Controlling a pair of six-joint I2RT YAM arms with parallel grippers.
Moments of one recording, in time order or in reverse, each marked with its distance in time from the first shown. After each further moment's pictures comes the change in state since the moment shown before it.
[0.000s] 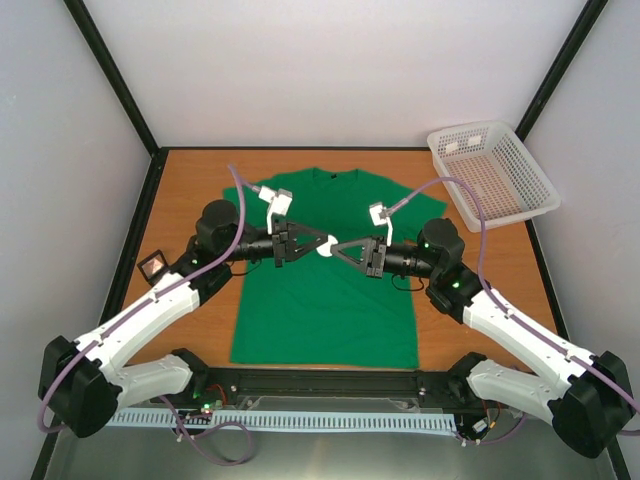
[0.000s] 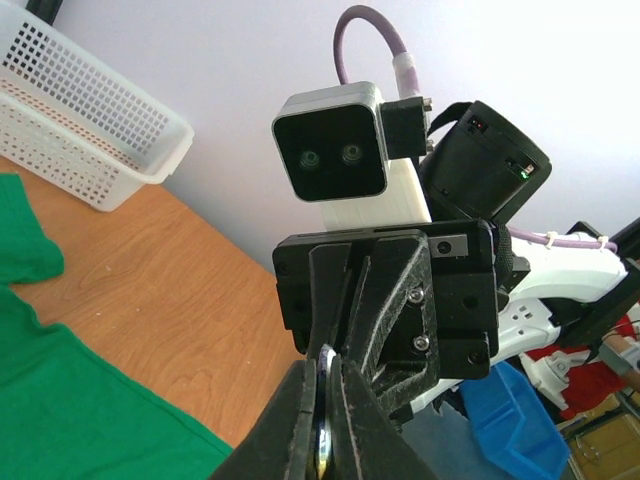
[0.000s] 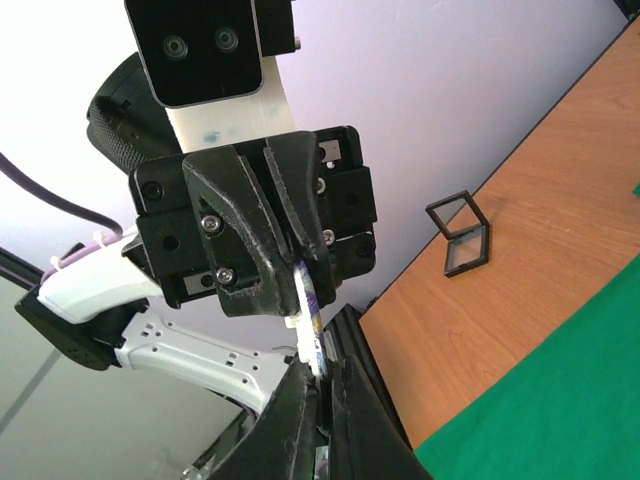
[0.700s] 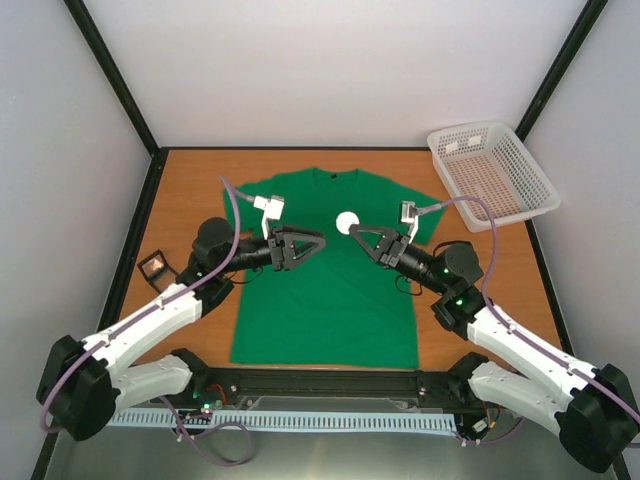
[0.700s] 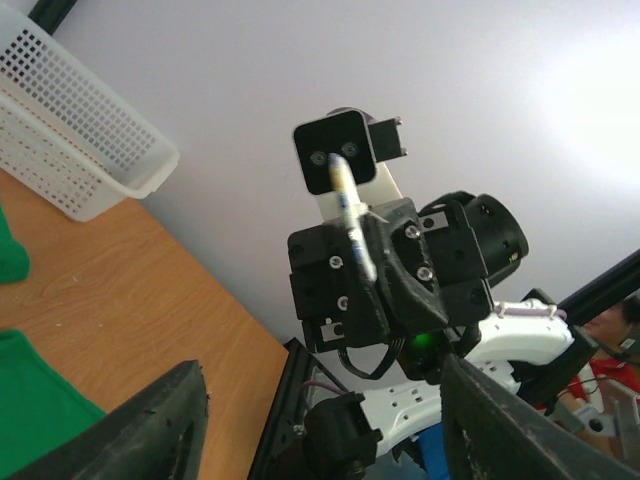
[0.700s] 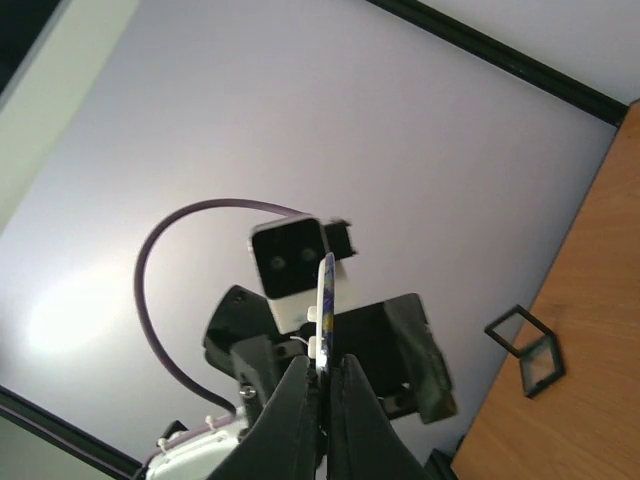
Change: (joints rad) left arm -0.003 -0.039 -0.158 0.276 -0.073 -0.224; right arm 0.001 -0.091 -0.175 0.367 0.280 0.412
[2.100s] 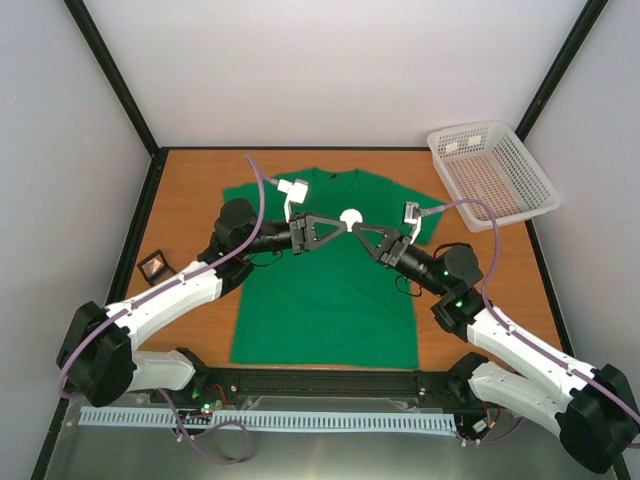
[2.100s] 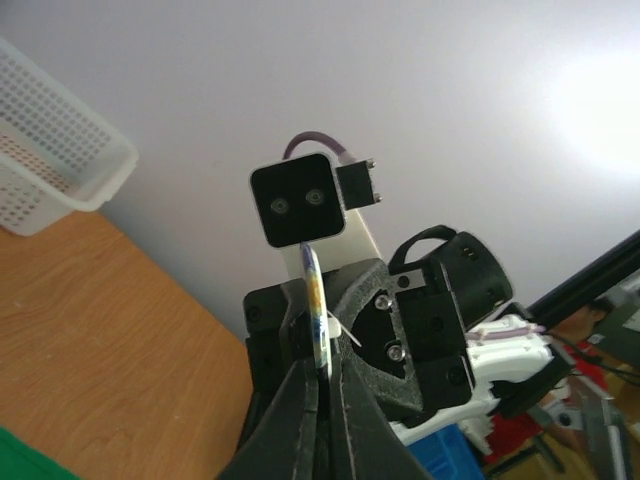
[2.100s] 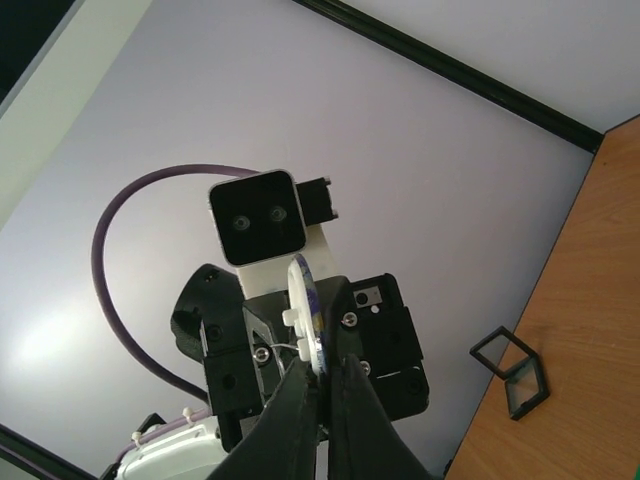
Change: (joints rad) left arm -0.056 0.224 0.171 0.102 0.033 -0.073; right arm 0.004 -0.008 -0.021 0.031 0.061 0.006
